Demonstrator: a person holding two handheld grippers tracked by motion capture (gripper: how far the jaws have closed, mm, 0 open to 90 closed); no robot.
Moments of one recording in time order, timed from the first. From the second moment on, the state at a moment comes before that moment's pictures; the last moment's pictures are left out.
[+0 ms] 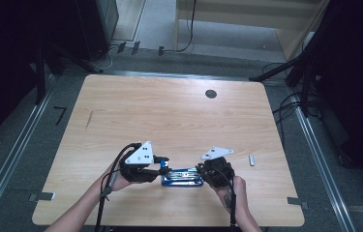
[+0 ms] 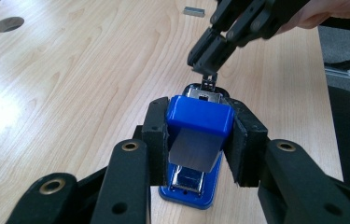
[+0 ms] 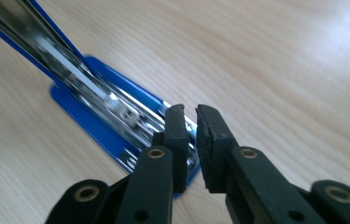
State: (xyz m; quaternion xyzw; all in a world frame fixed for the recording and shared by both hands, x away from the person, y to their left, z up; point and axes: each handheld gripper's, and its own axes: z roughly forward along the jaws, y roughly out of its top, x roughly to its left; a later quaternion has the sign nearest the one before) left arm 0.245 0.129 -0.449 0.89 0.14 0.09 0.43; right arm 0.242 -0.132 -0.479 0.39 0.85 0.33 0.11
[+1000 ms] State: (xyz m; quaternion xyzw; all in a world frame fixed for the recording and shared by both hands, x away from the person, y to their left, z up) left arm 0.246 0.130 -0.450 0.88 0.14 0.08 0.44; right arm 0.230 -0.079 -0.488 0.28 0.85 0.44 0.08
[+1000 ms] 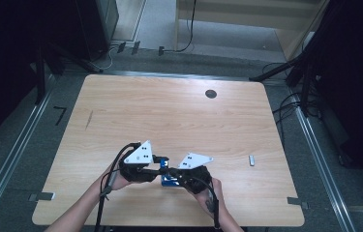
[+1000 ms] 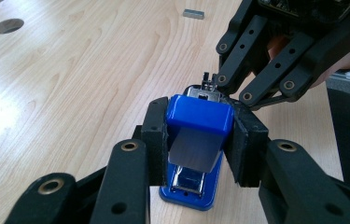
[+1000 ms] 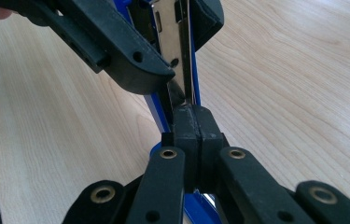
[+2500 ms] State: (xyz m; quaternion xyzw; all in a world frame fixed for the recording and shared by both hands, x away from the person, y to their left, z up) left arm 0.245 0.109 -0.439 0.89 0.12 0.11 0.44; right arm 0.231 -0.082 -0.487 0.27 0.85 0.45 0.08
